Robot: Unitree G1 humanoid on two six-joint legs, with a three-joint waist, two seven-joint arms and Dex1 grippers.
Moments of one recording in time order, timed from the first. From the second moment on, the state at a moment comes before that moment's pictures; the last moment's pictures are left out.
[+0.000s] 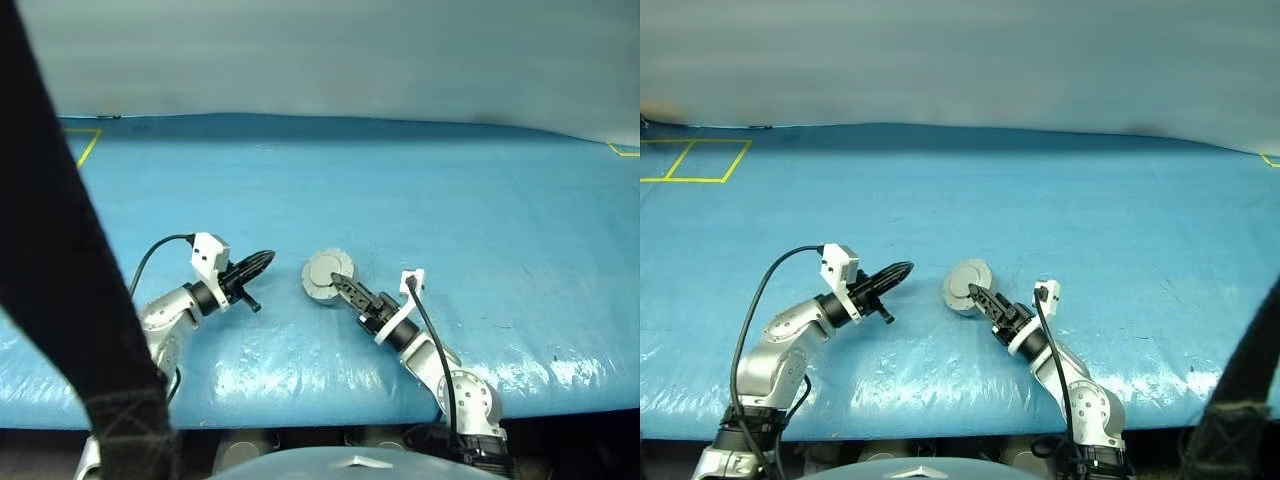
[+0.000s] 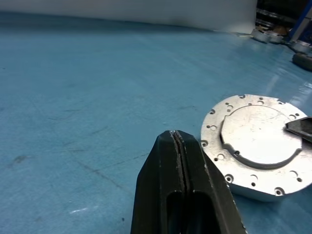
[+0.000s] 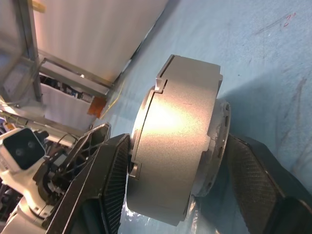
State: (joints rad) left arm -0.07 0.36 -0.01 -0.14 -0.45 0.37 -0.74; right arm 0.08 0.03 -0.10 -0.17 0.84 0.67 0.44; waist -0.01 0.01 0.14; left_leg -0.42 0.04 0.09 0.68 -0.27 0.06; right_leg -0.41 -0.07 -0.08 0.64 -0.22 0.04
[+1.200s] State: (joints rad) left arm 0.10 0.14 0.22 -0.23 -1.13 0.73 -0.55; right arm -0.07 0.07 -0.16 -0.17 1.22 0.82 0.24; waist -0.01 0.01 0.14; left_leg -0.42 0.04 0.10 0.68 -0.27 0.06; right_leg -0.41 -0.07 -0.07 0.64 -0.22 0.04
